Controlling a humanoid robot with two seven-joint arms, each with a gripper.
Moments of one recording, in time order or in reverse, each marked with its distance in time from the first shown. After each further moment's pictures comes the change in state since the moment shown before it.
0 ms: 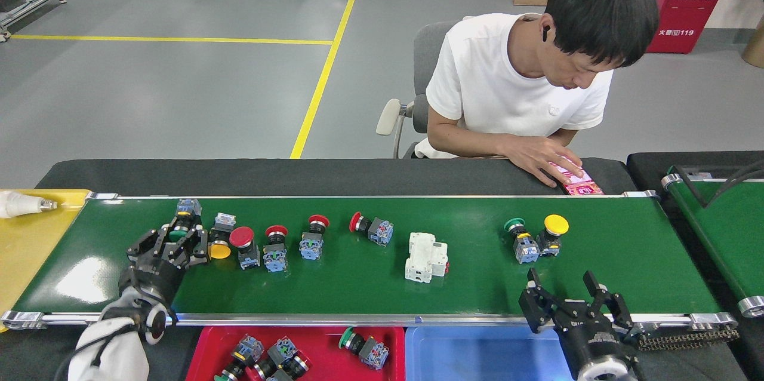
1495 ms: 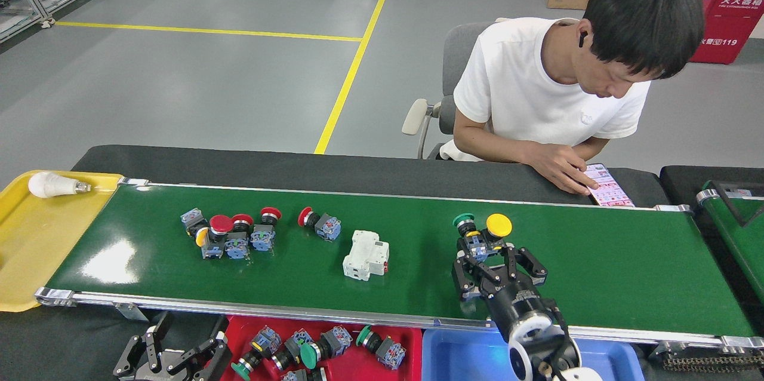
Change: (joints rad) left arm 0.316 -0.052 0.107 -0.336 0.131 -0.011 -0.086; right arm 0.061 -0.038 0.306 -0.156 -0.089 -0.113 0.040
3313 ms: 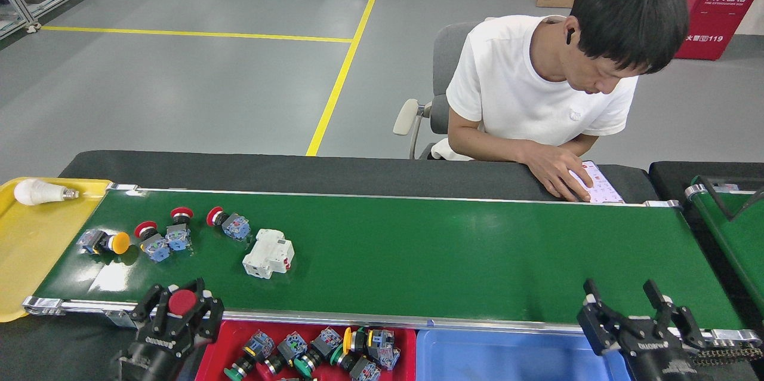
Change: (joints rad) left arm 0.042 0.117 -0.236 -0.082 -0.068 -0.004 0.100; right arm 0.214 -0.117 -0.490 -0.047 -0.164 -0.151 -0.172
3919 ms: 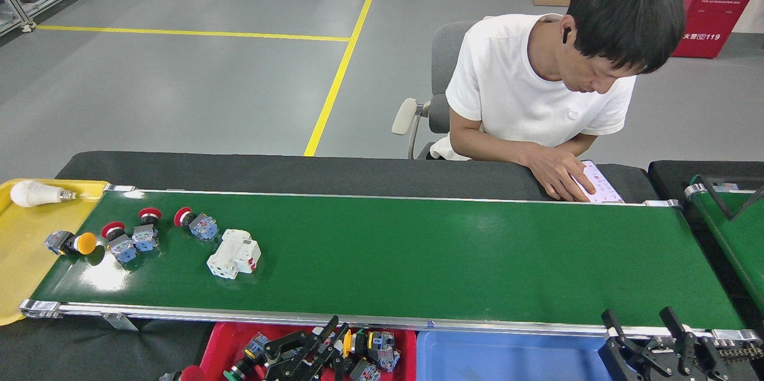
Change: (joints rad) left arm 0.039 -0.171 -0.119 -0.091 -0.209 -0.005 -0.003; right arm 0.043 0.031 -0.043 -0.001 -0.002 -0.043 -0.031
